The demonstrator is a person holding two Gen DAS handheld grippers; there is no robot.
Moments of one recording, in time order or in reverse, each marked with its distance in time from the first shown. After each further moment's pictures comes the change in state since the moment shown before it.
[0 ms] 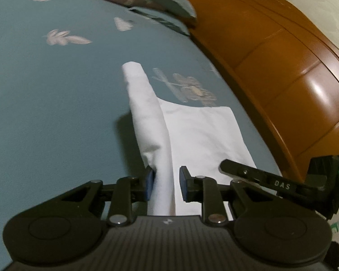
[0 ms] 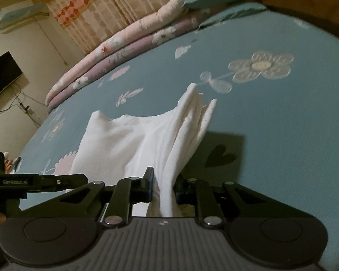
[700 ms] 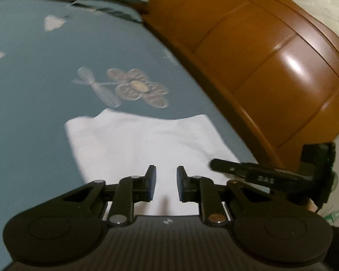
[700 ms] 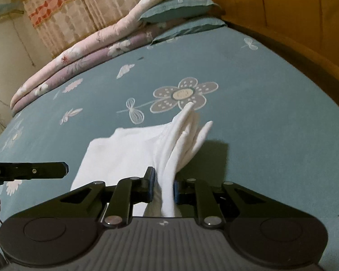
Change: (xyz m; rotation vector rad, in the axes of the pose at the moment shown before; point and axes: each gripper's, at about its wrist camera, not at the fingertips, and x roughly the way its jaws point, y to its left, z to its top) left arm 0.091 -0.068 0.030 0.092 0.061 -0.111; right arm -0.034 -0.109 0.045 -0.023 -0.001 -0.183
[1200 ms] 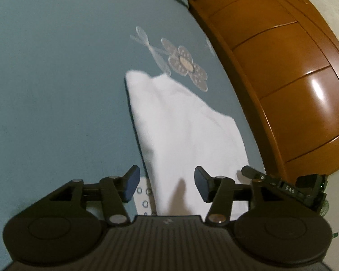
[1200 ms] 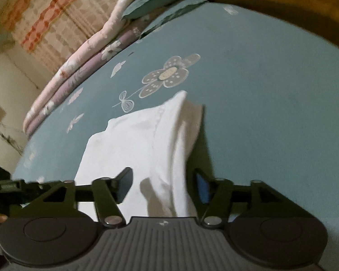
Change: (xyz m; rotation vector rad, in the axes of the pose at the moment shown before) left arm 0.008 0.065 -0.031 -0.262 0.097 -0.027; right arm 0.002 -0.056 -0.041 0.265 0.028 0.151
